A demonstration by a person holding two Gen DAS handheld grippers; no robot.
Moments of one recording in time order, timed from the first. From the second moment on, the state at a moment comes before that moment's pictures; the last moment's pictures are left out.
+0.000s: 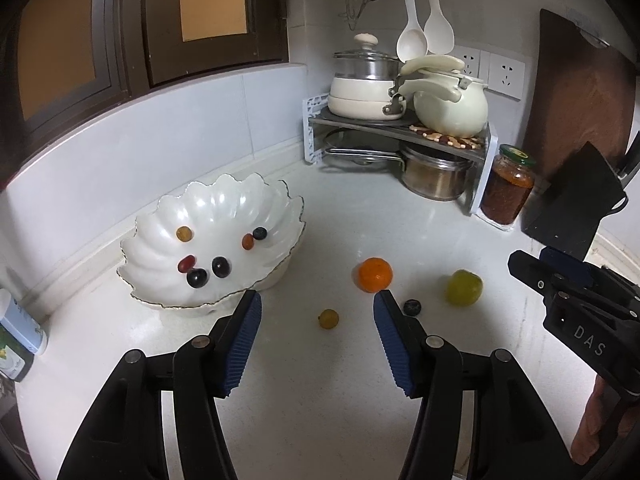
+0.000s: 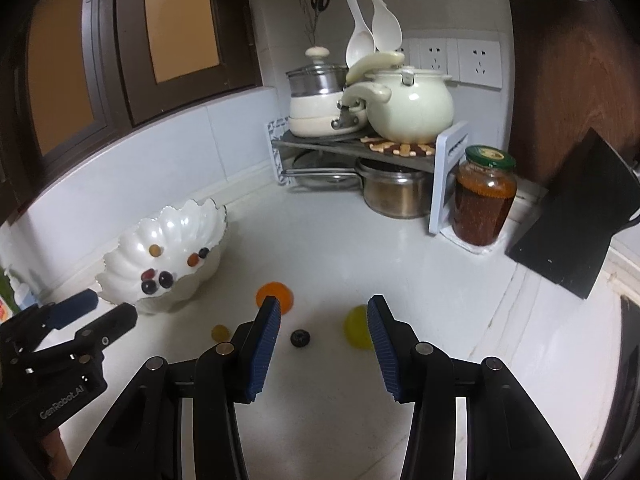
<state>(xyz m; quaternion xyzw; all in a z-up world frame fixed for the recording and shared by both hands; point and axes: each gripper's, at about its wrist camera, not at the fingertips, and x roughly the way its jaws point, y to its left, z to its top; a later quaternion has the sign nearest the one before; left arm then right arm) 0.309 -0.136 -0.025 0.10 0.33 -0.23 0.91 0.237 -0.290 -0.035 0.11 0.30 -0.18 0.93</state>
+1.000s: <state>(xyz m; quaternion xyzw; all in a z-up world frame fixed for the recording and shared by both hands) 0.347 -0.171 -0.094 0.10 0.38 -0.21 0.89 0.268 -0.335 -0.099 0.14 0.36 -0.21 0.90</state>
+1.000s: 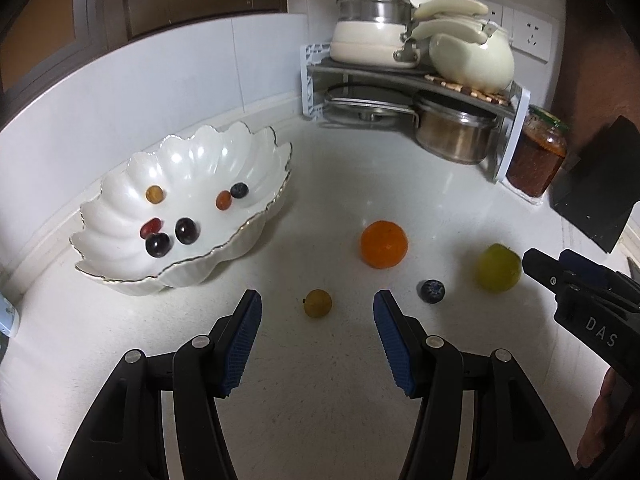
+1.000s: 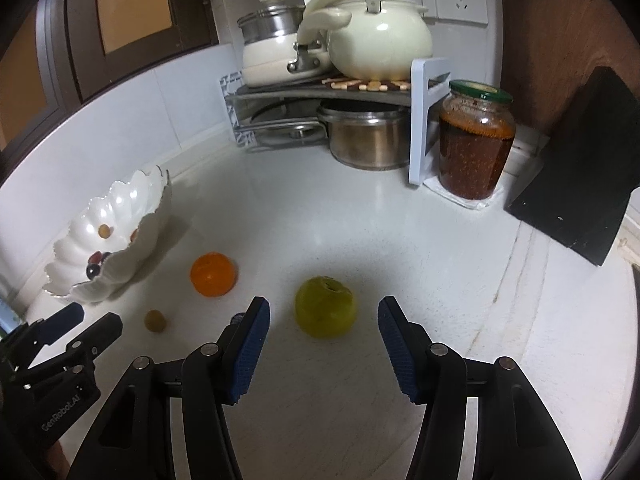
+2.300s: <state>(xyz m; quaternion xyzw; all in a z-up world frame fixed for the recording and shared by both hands) 0.394 -0.193 -0.155 0.10 0.46 -0.19 0.86 0.309 -0.360 -0.151 0.16 0.41 -0.19 0.88</state>
